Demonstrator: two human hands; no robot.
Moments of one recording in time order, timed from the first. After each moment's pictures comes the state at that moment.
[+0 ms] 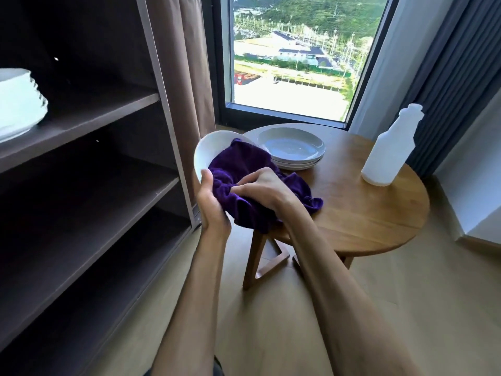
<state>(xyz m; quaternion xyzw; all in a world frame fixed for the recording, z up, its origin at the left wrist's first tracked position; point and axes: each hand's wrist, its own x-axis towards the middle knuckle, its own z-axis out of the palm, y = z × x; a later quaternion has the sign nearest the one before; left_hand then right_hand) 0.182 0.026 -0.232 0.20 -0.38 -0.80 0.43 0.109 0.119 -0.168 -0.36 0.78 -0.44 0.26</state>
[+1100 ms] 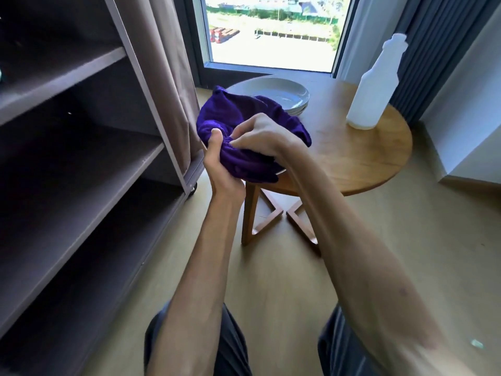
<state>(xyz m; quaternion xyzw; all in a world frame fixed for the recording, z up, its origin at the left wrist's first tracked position) 0.193 0.089 -0.222 0.16 -0.38 -0.82 0.39 0.109 0.149 -0.149 -0.37 0.78 -0.43 0.25</state>
